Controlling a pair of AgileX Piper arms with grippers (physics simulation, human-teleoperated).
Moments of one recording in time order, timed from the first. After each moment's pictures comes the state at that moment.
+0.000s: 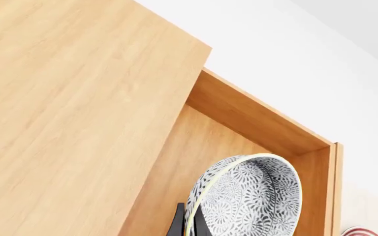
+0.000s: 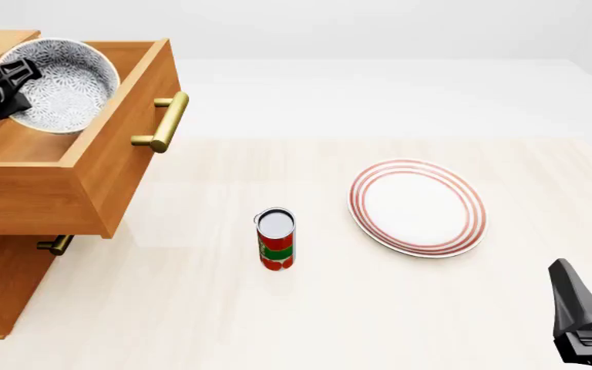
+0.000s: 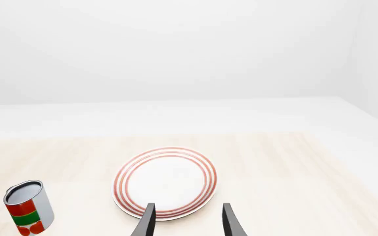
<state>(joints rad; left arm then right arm) 0.17 1.32 -1.17 0.52 -0.41 -0.01 0.01 0.00 0.00 0.03</state>
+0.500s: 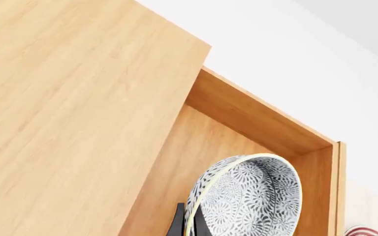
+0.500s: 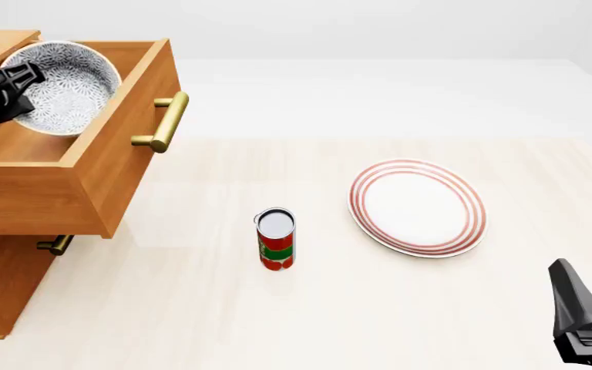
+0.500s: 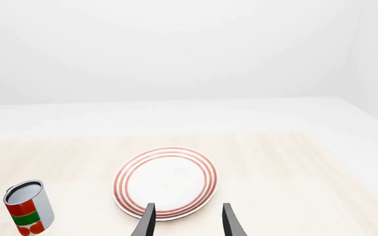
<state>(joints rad) 0.17 1.33 -1.16 0.50 -0.39 -0.01 0.01 0.00 0.00 0.03</state>
